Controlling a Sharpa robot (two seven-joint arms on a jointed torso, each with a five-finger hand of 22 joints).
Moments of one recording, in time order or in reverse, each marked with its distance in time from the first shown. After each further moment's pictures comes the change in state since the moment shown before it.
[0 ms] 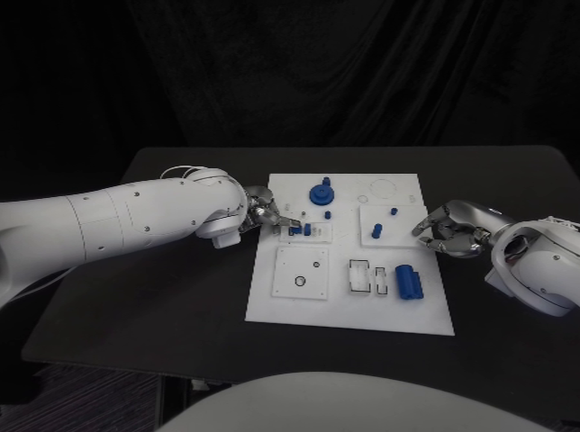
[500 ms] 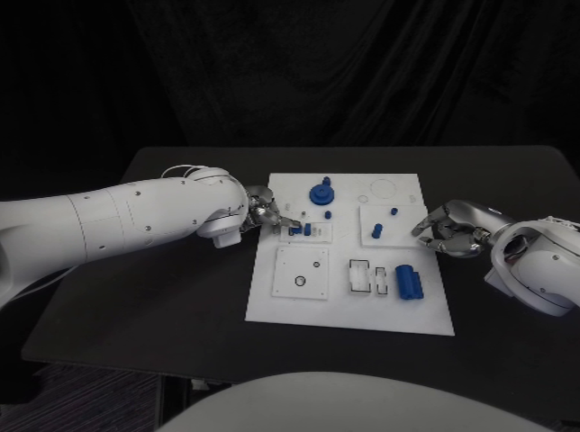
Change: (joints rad) left arm 0.001 0.002 0.002 0.002 0.000 0.000 -0.014; left_hand 0.029 0.007 0.011 -0.030 0.023 0.002 0.002 0.004 0.015 0.004 -0.004 0.000 0.000 0.004 -0.004 0.000 0.000 0.000 0.001 -0.001 0.000 0.000; right arm 0.000 0.003 0.000 -0.002 0.000 0.000 0.000; right_hand 0.000 0.000 0.006 -0.006 0.000 0.000 0.000 0.000 0.000 0.000 0.000 -0.001 0.000 0.000 0.000 0.000 0.000 0.000 0.000 0.000 -0.005 0.000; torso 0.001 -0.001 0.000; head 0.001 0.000
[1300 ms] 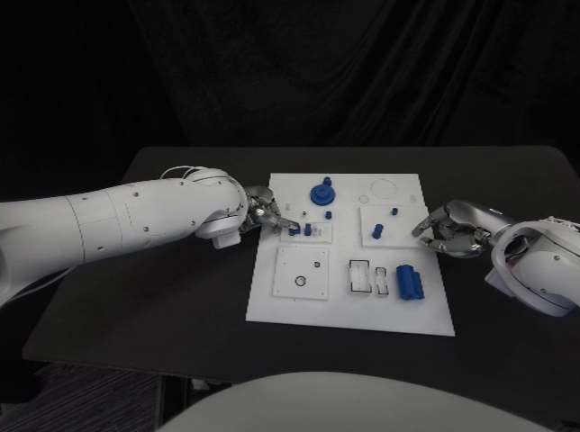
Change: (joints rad) left arm -0.004 -0.012 0.000 0.006 -0.004 -0.003 0.030; left_hand 0.102 0.034 0.022 -0.034 0.127 -0.002 0.002 -0.001 -0.001 -0.003 -0.003 0.000 0.000 -0.004 -0.004 0.000 0.000 0.000 0.000 -0.007 -0.008 0.000; right arm 0.000 0.001 0.000 -0.001 0.000 0.000 0.000; right_hand 0.004 -0.004 0.001 -0.007 0.000 0.000 0.000 0.000 0.000 0.000 0.000 -0.002 0.000 0.000 0.000 0.000 0.000 0.000 0.000 0.000 0.000 0.000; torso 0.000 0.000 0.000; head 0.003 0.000
